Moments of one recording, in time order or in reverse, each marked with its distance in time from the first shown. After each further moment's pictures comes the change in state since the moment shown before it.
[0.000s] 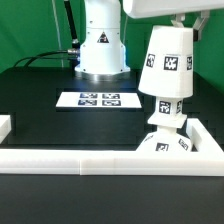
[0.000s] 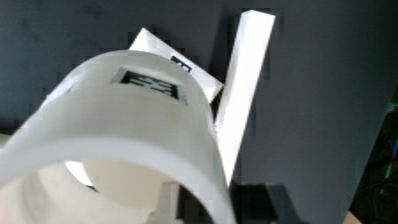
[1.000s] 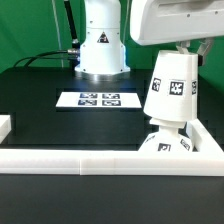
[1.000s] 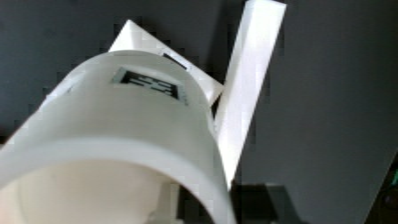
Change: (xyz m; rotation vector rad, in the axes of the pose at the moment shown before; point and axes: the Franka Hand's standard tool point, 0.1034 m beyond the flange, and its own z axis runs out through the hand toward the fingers) arm 0.005 -0.009 0.029 -0.013 0.008 -0.014
